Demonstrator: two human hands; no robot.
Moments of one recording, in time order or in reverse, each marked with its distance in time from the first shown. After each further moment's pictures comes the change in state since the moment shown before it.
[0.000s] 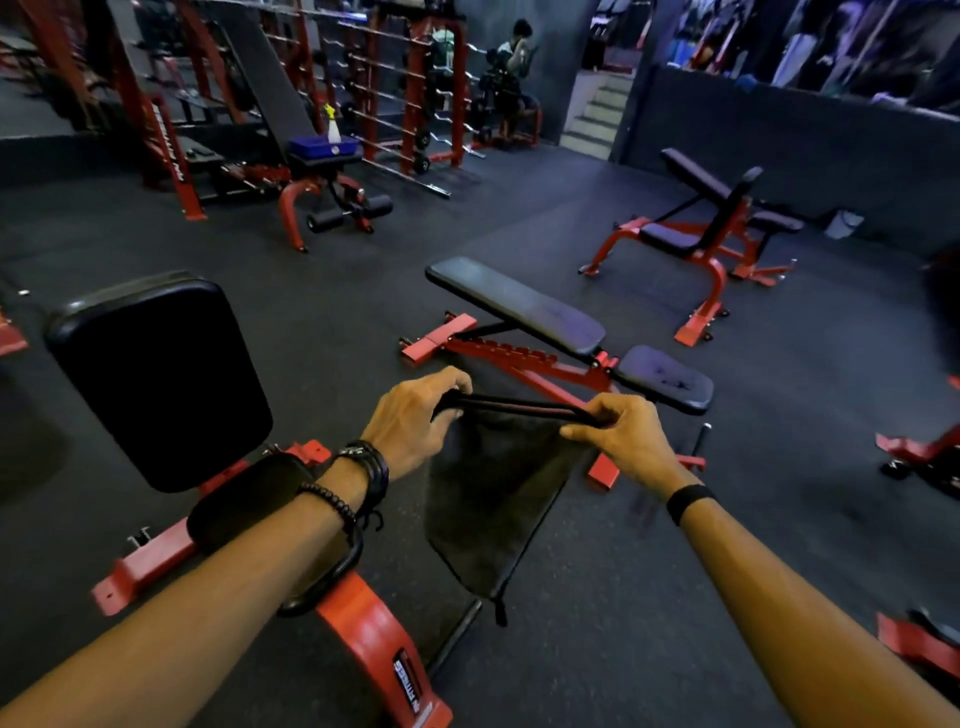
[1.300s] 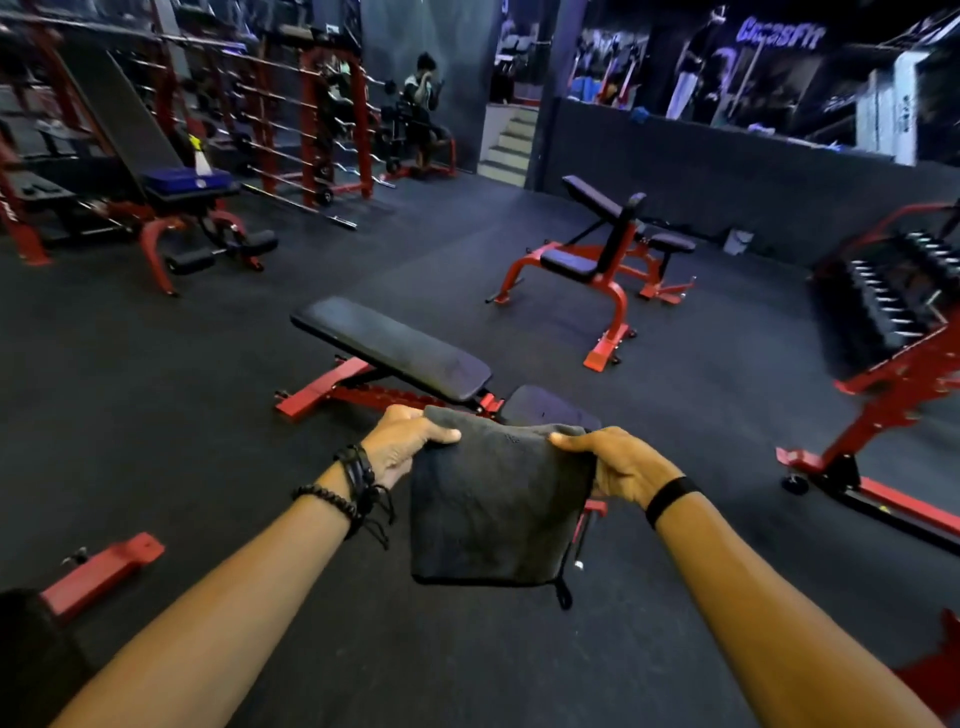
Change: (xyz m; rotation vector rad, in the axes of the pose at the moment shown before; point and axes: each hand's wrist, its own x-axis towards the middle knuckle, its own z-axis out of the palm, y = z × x) left_hand 0.264 0.134 0.261 -0.986 -0.222 -0.851; right_hand 0.113 0.216 -0.235 0.741 -0.035 0.809
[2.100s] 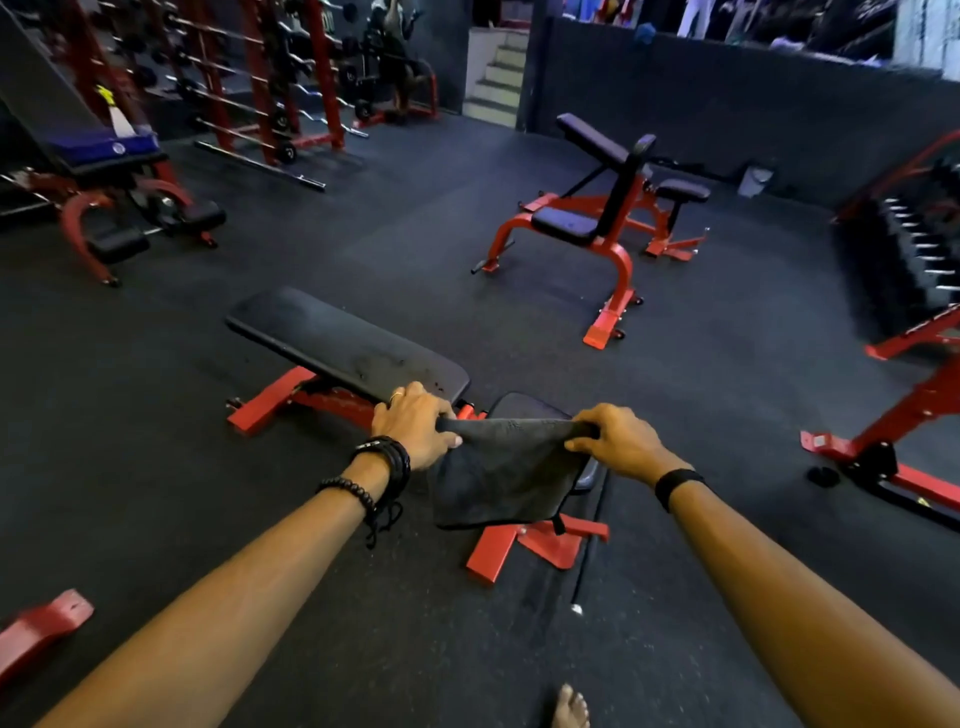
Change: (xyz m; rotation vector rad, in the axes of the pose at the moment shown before) left_hand 0.298 0.049 0.077 1.325 0.102 0.257; right_hand 0.288 -0.102 -0.112 -1.217 0.122 -0.400
